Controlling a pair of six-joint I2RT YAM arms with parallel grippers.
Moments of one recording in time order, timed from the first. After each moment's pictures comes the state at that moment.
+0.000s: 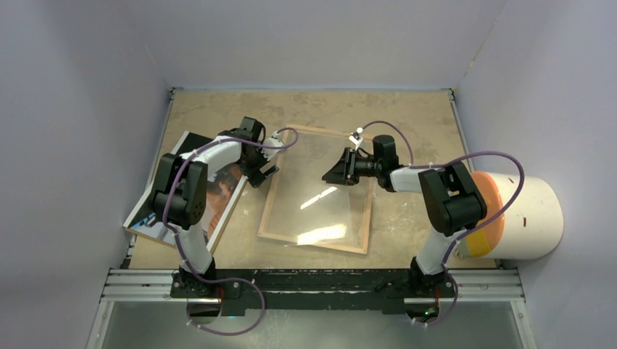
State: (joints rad) left arm -0.30 1.86 1.23 -0.61 0.02 0.61; right arm 0.30 1.77 0.78 0.43 -0.94 0.81
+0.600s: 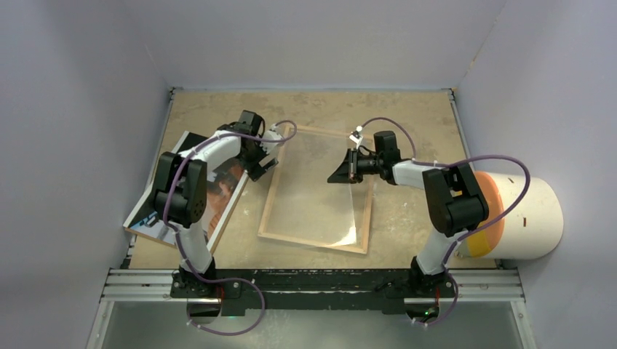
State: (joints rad) left arm -0.30 1.87 1.27 -0.64 -0.01 0.60; right arm 0.27 1.80 0.89 0.16 -0.99 0.63
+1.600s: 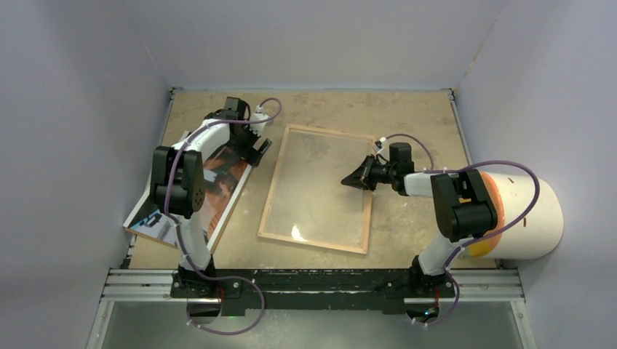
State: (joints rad) left arm -0.16 1.96 1.47 -0.66 0.16 0.47; right arm 0.17 1.70 0.70 0.25 -0.81 0.87
